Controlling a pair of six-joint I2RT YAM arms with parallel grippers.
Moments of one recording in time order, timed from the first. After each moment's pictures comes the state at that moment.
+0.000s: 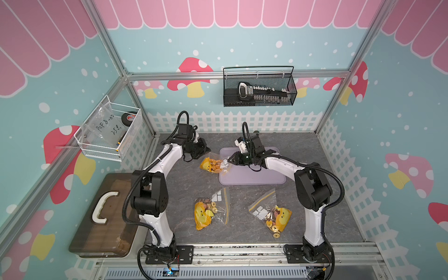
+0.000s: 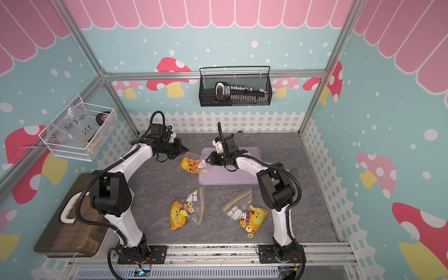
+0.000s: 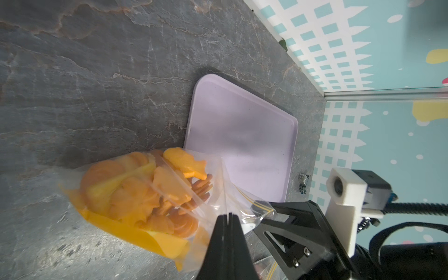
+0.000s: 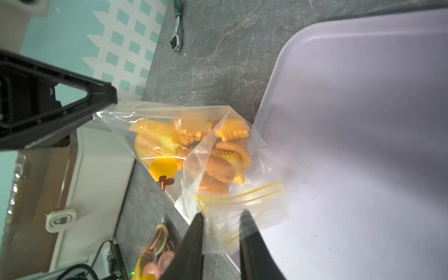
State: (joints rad) left arm -0.11 1.85 1.55 -0.60 0.55 -0.70; right arm 0.52 2.03 1.49 -0.19 -0.53 0.50
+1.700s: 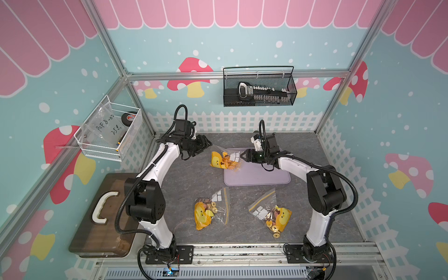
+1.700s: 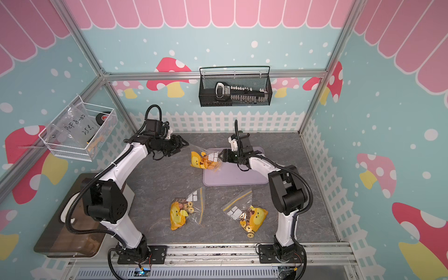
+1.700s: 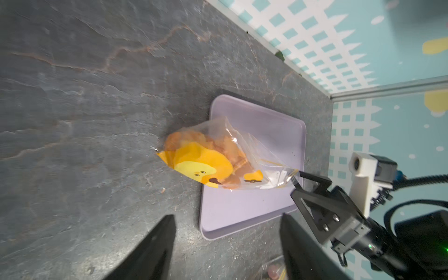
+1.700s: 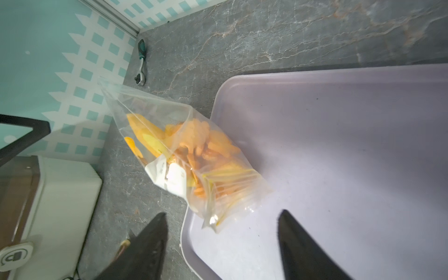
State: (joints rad) left arm -0.08 1.72 1.52 -0.68 0.45 -0.60; right arm 0.39 1.85 1.33 -0.19 -0.42 0.39
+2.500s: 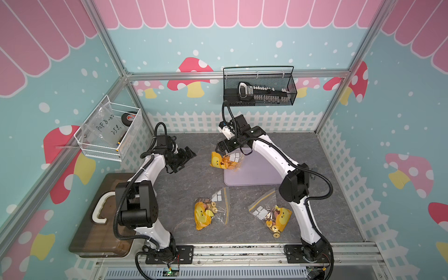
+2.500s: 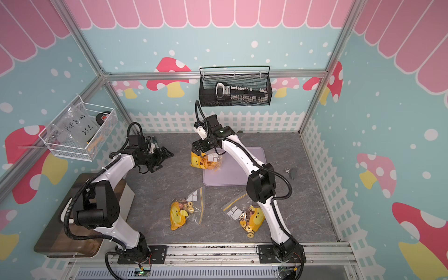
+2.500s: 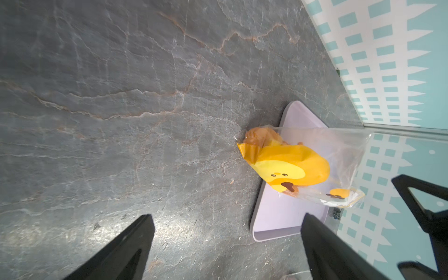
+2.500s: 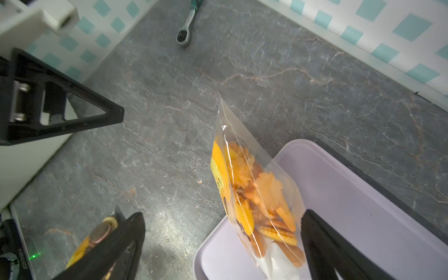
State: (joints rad) left arm 0.10 1.69 1.24 -0.59 0.50 -0.57; right arm 0.62 2.37 2.47 -0.99 -0.27 -0.05
